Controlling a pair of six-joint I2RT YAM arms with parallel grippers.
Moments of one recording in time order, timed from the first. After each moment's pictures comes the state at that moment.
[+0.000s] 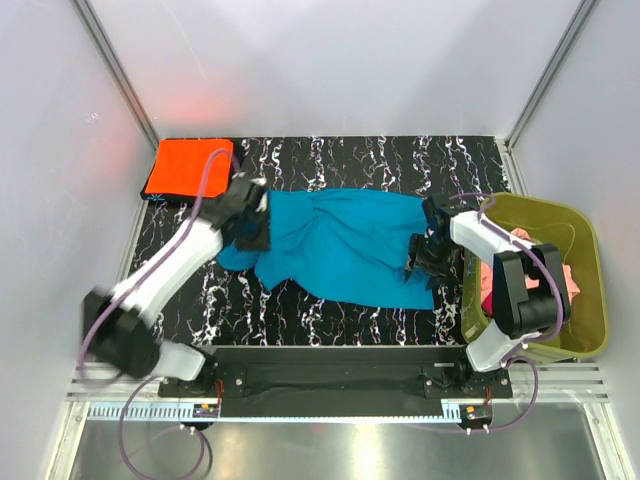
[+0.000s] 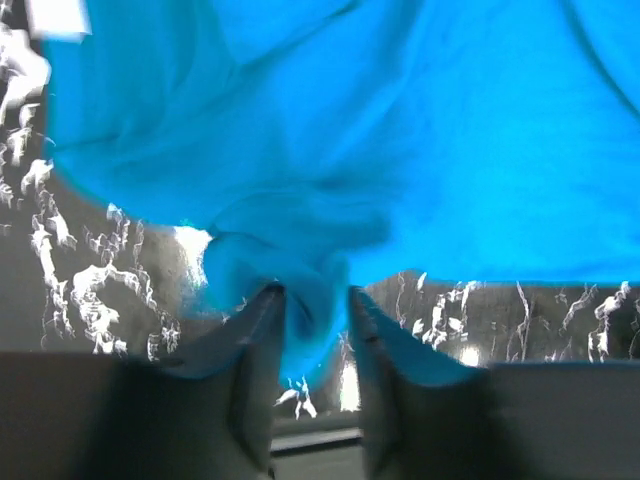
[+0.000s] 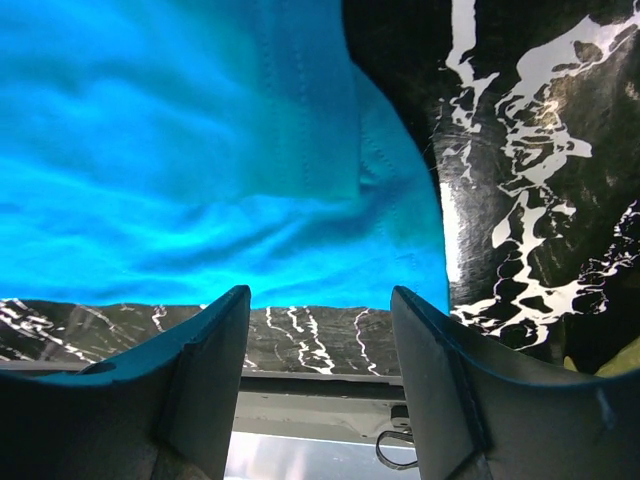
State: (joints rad) left arm -0.46 1.34 1.14 -0.83 -0.08 -0.43; right arm 0.20 1.64 1.03 -0.86 -0.13 0.47
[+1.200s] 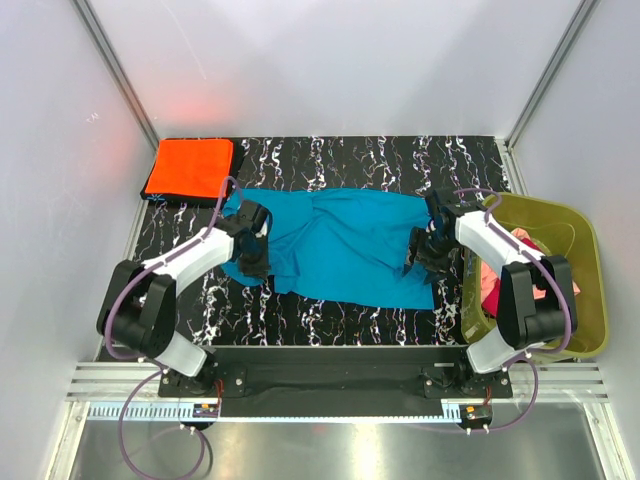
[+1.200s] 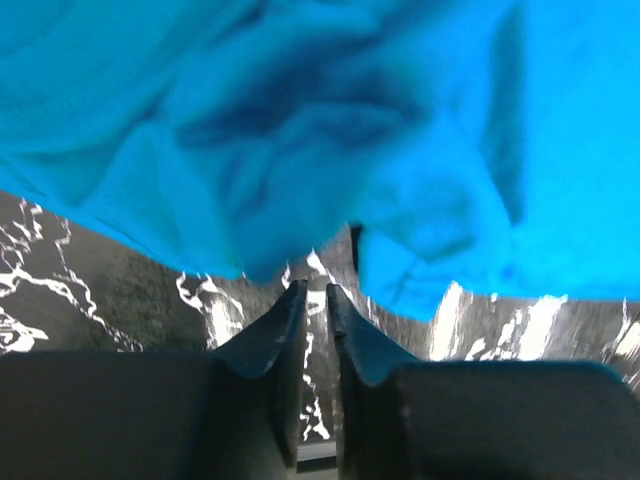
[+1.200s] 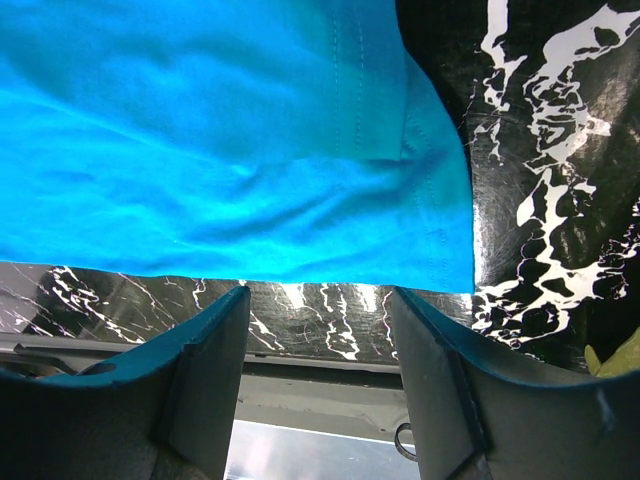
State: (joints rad) left arm -0.41 1.50 0.93 -0.67 0.02 -0.45; right arm 0.20 1.57 1.05 -0.88 -0.18 0.49
